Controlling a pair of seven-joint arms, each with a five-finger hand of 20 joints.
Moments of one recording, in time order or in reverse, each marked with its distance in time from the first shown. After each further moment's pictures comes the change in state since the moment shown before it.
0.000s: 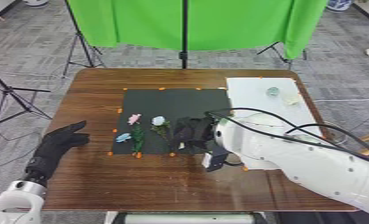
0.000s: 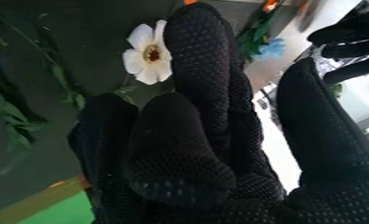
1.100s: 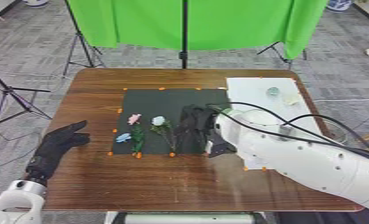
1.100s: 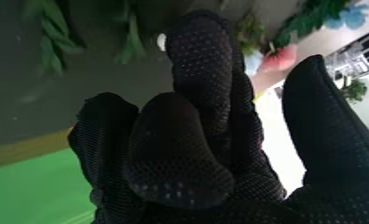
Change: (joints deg) left arm -0.3 0.0 0.1 0.1 0.0 -0.2 -0.1; right arm 2.6 -1.7 -1.6 4.1 -11.3 3.4 0.4
